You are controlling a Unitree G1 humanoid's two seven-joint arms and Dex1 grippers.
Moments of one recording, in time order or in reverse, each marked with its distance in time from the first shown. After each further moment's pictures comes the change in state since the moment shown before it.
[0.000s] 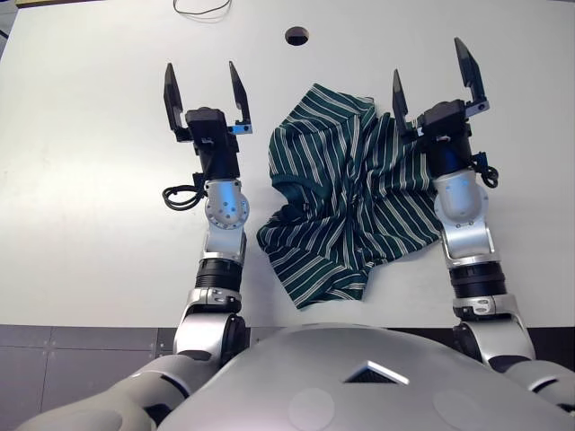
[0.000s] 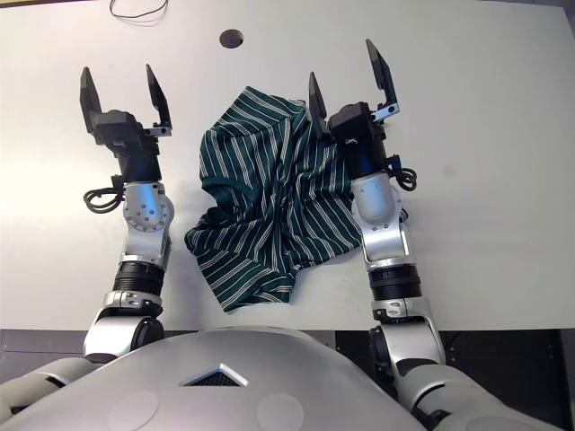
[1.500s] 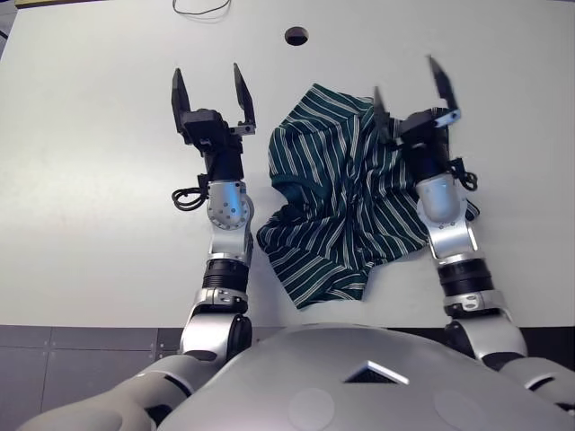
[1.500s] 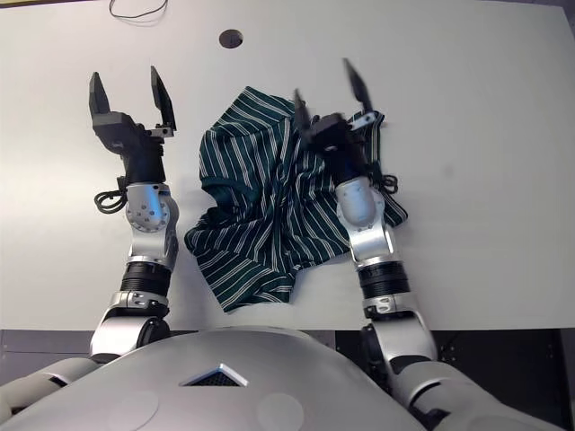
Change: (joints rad) left arm -0.008 -0.021 0.018 0.015 -0.126 -0.034 -0.101; right arm -0.106 -0.080 0.159 0.083 -0.270 -0.005 0.091
